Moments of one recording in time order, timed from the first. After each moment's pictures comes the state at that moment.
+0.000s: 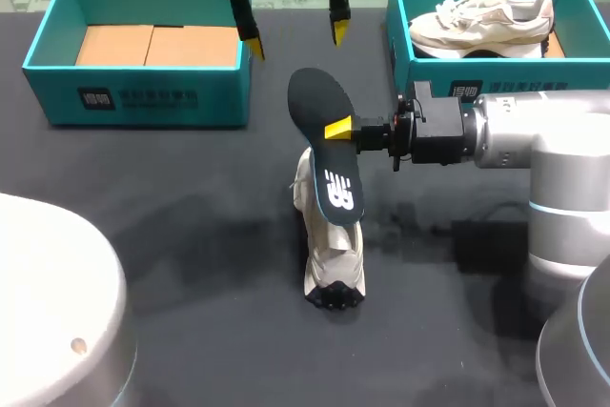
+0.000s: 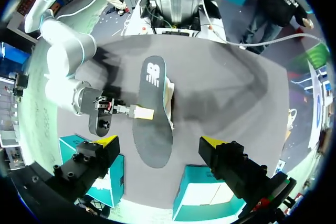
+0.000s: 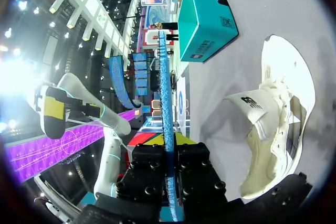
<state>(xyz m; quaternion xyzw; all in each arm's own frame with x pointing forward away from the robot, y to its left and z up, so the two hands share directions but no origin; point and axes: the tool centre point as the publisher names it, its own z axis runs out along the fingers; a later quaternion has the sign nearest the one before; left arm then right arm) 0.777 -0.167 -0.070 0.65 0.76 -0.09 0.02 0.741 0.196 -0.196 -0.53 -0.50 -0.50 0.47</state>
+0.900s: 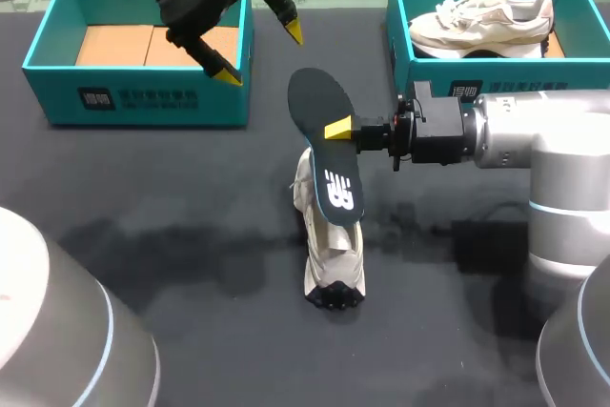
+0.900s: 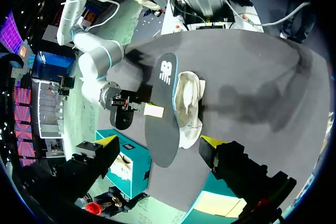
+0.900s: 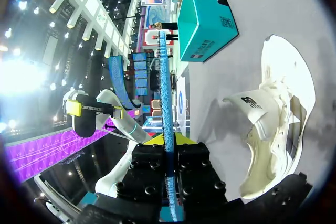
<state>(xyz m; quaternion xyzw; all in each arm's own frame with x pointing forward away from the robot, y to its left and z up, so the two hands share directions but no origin) 0.774 -0.129 -0.090 0.62 0.72 -0.23 0.18 0.741 0.196 -0.196 -0.53 -0.50 -0.50 0.47</state>
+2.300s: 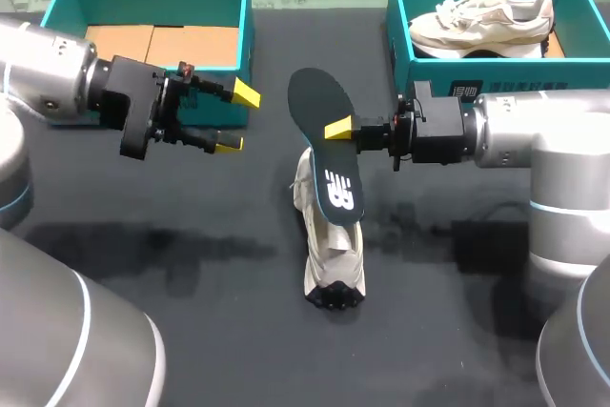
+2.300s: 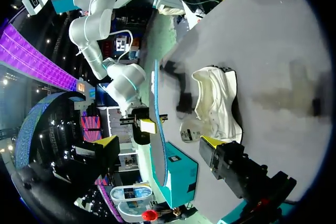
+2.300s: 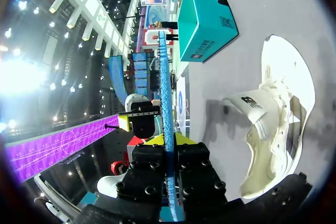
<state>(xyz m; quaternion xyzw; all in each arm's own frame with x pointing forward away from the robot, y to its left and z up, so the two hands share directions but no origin) 0.754 -0.105 -0.173 0.60 0.55 -0.42 0.41 0.741 0.196 -0.196 -0.53 -0.50 -0.50 0.47</state>
